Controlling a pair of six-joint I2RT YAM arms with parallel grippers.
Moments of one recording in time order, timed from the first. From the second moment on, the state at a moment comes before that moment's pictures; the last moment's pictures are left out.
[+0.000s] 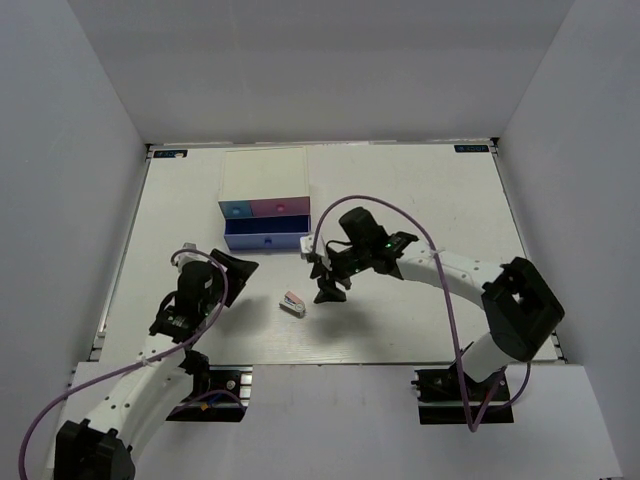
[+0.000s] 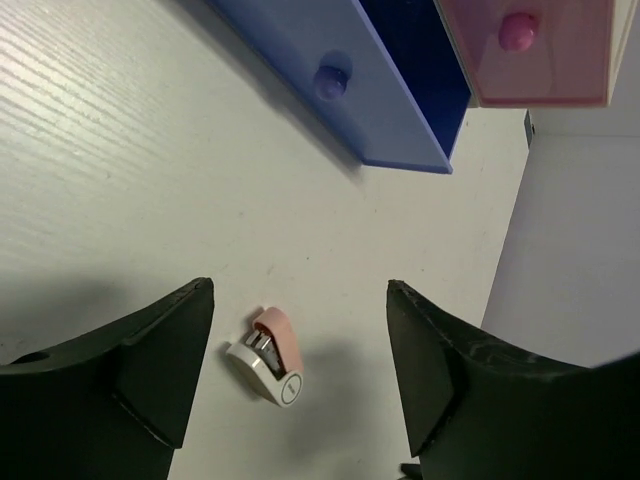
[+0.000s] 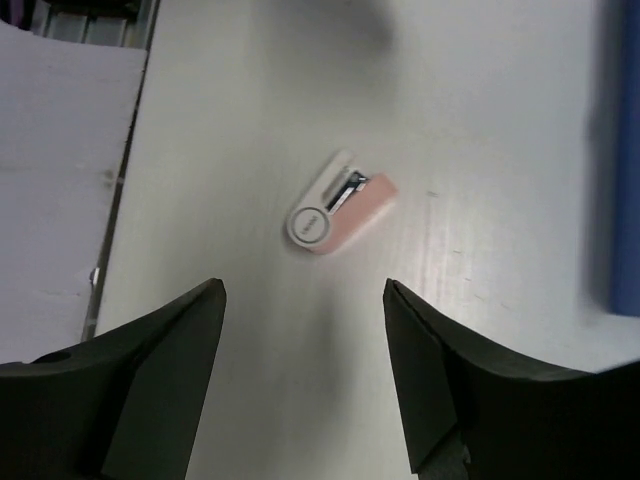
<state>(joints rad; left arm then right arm) -0.30 0.66 0.28 -0.15 -0.02 -1.15 0.80 1.53 1.00 -0.25 -0.78 -0.62</state>
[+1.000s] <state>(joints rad) -0.30 0.28 0.31 -0.63 -0.12 -1.13 1.04 1.74 1.05 -0.18 -0.32 -0.30</state>
